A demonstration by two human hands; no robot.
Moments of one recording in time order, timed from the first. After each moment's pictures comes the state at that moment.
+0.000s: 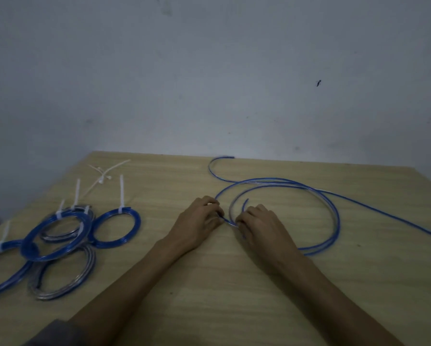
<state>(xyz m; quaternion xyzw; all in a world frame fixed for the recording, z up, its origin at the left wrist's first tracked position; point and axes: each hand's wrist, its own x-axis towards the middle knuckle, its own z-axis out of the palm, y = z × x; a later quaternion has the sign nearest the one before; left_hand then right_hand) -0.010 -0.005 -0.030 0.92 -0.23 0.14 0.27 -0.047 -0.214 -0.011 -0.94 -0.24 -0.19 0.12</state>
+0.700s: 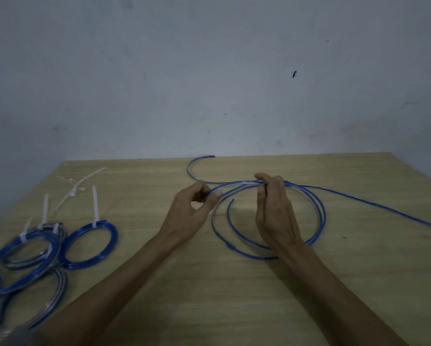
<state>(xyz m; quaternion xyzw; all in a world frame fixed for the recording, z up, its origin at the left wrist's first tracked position) -0.017 -0.045 0.025 0.81 -0.22 0.17 0.51 -0.029 -0.248 0.004 -0.84 -0.14 -0.40 0.35</state>
